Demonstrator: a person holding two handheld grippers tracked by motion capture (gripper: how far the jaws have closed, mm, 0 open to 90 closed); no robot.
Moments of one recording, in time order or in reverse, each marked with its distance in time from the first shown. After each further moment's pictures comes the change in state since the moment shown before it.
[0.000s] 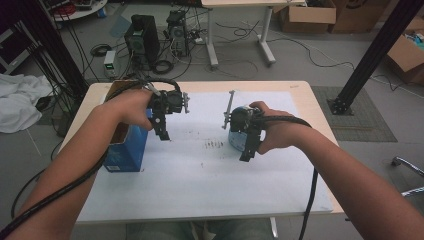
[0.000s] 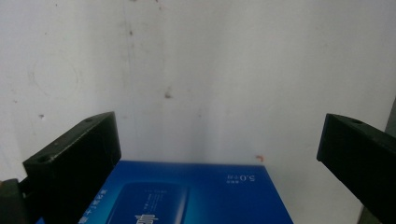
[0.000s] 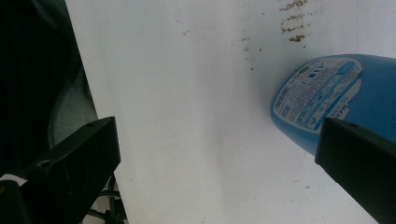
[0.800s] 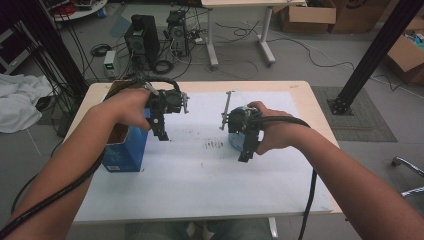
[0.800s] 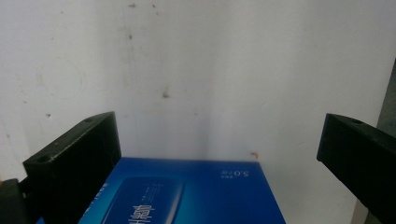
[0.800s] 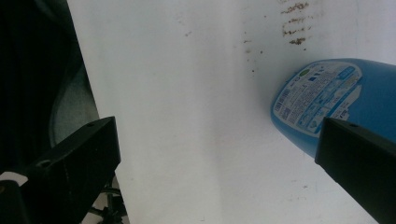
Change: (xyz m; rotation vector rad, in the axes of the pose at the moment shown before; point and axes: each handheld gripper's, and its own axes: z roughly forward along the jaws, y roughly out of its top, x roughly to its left) left arm -0.011 -0.001 -0.011 -0.020 0.018 0.012; right arm 0.004 0.006 -0.002 0.011 -0.012 -0.013
